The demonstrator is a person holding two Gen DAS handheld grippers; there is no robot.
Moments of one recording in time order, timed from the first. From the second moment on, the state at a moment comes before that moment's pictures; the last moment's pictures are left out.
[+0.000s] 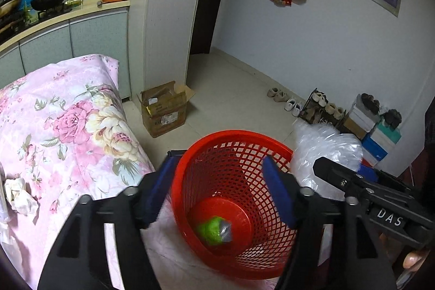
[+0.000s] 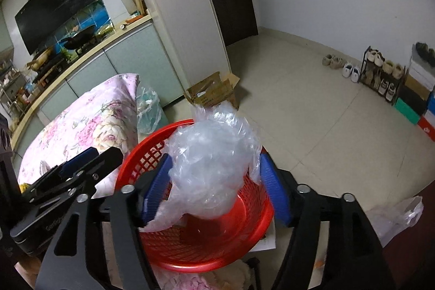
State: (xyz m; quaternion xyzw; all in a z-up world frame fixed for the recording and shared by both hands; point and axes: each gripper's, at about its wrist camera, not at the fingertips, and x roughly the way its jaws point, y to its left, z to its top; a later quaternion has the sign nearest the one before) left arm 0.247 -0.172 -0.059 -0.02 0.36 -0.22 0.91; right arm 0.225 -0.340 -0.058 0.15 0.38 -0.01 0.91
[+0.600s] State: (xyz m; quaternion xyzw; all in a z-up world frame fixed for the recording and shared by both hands) left arm 0.217 -0.105 -0.017 -0.06 0.31 -0.16 0.93; right arm 0.203 -0.328 -0.021 0.14 0.32 -0.02 0.94
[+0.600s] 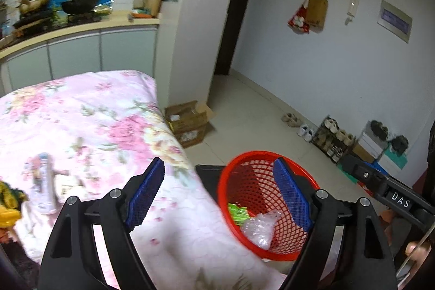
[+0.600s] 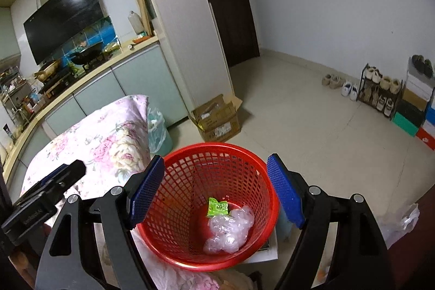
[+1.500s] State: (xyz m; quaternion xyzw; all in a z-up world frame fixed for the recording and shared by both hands) left arm 0.068 0.078 -0.015 -0.08 0.29 0.10 0.95; right arm 0.152 -0.211 0.003 0.05 0.28 0.14 0.95
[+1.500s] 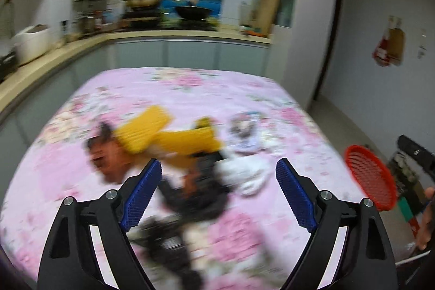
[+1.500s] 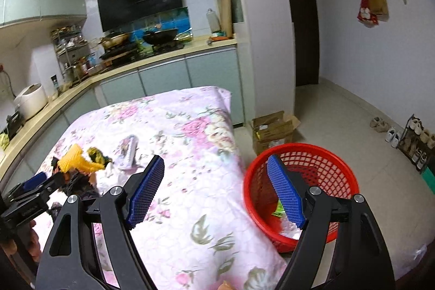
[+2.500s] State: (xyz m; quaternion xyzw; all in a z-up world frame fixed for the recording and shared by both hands) left arm 0.057 0.123 -0.090 -0.10 0.36 0.14 0.92; right arm 0.152 -0.136 -0.028 0.01 0.31 0.20 0.93
